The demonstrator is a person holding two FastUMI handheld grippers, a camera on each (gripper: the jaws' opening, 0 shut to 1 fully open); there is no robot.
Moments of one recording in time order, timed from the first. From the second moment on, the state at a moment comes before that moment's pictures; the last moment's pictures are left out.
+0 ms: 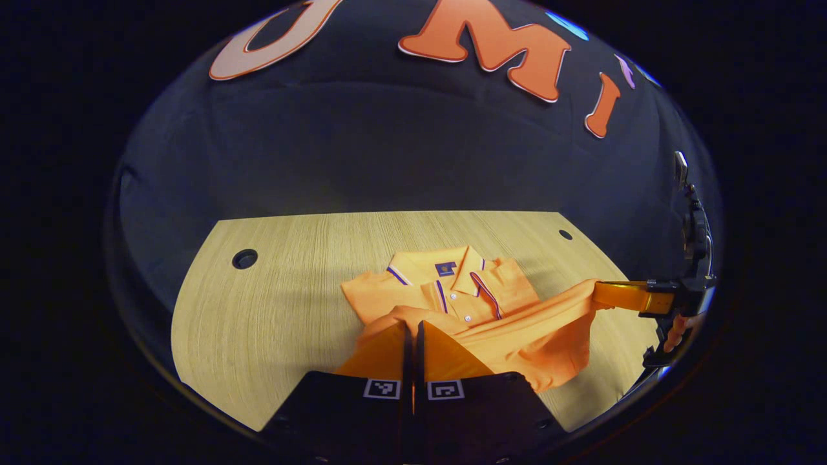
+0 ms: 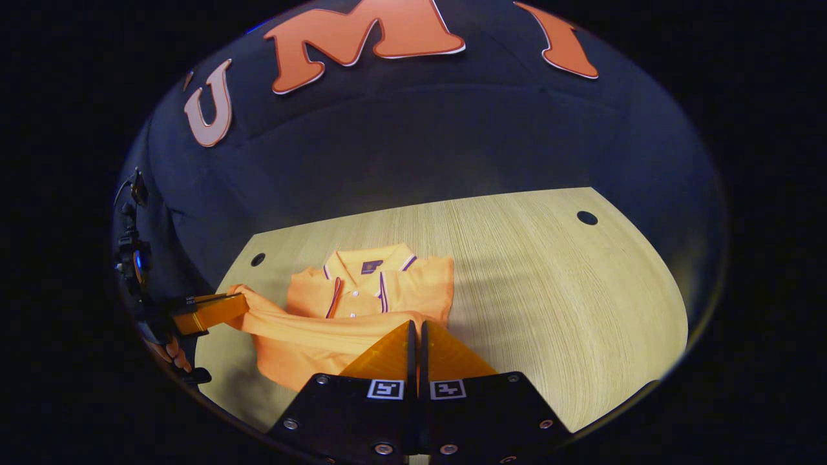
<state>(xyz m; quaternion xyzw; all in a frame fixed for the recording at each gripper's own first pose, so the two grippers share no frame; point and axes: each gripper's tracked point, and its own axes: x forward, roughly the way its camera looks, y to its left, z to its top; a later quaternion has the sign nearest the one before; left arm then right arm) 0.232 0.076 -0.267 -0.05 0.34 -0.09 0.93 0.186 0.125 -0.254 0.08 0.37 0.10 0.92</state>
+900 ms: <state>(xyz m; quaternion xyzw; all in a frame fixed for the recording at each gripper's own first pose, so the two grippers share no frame) 0.344 0.103 -0.328 -0.05 0.39 -0.06 0.92 0.301 0.142 -0.321 0.10 0.44 0.04 0.89</state>
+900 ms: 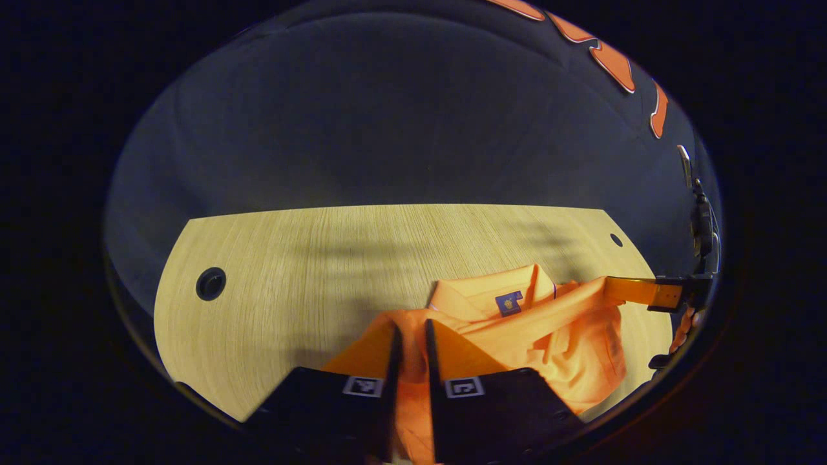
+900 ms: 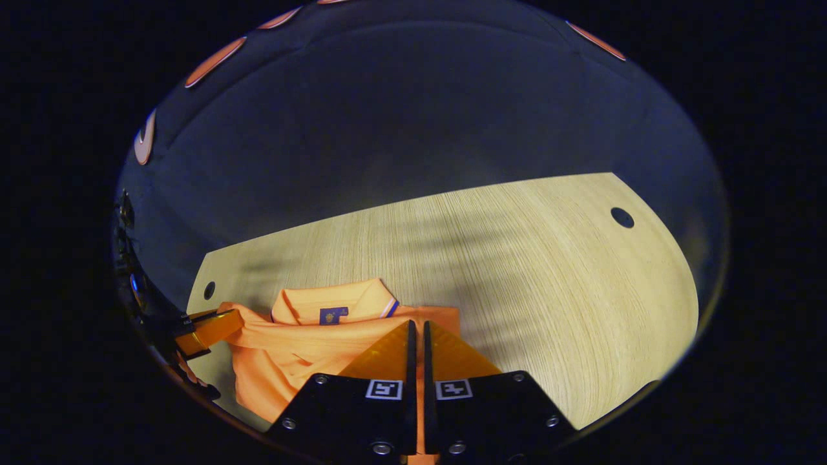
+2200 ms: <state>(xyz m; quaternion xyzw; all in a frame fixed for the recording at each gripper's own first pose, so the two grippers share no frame) 0.097 0.059 -0.129 -0.07 0.17 0.02 0.98 0.096 0.104 -0.160 0.04 0.25 0.14 0.96</state>
